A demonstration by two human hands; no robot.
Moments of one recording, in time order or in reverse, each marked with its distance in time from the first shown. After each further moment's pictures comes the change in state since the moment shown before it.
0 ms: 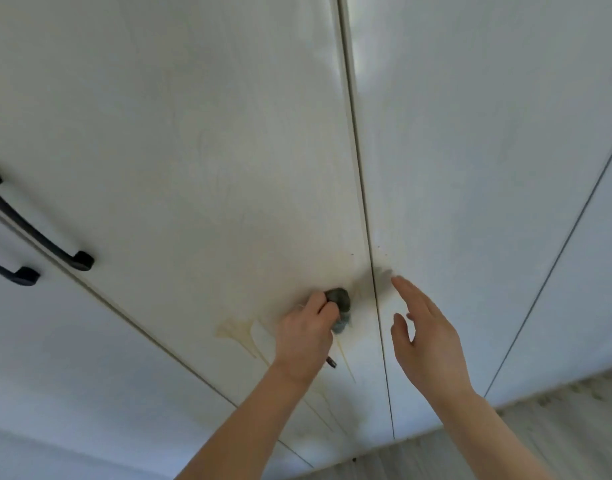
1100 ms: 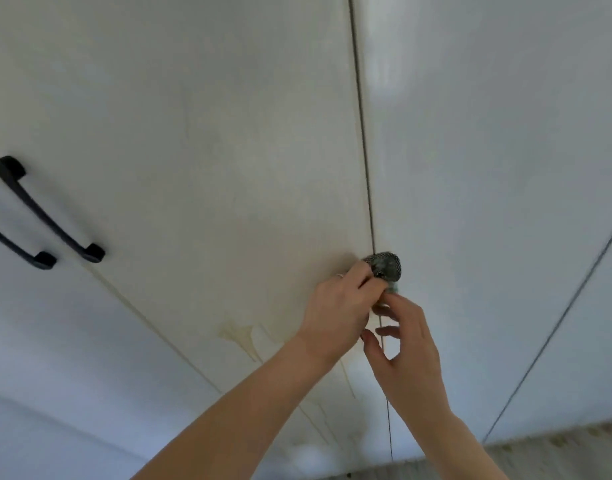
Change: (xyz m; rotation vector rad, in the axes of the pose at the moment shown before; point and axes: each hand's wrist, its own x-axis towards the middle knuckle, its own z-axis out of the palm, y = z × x) left_hand 0.065 0.039 -0.021 -0.075 0.074 0.074; right_hand 0.009 -0.023 0.012 0.241 -0.018 -0.113
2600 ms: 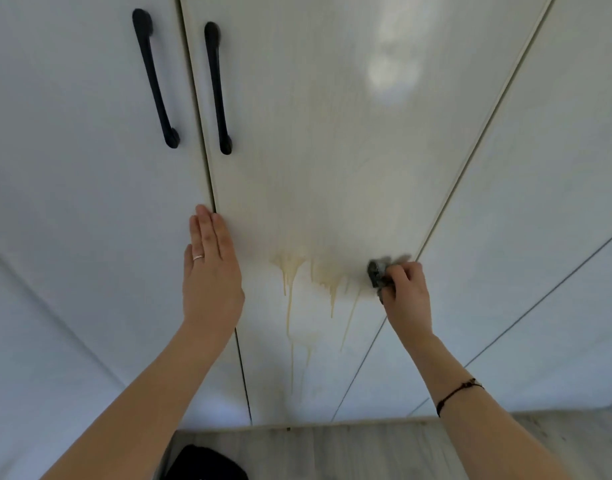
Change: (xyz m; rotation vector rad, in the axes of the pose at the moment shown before) left_hand -0.189 -0.138 -0.113 0.327 -0.185 -0.731; right_hand 0.006 0.022 0.050 -0.559 -0.143 -0.052
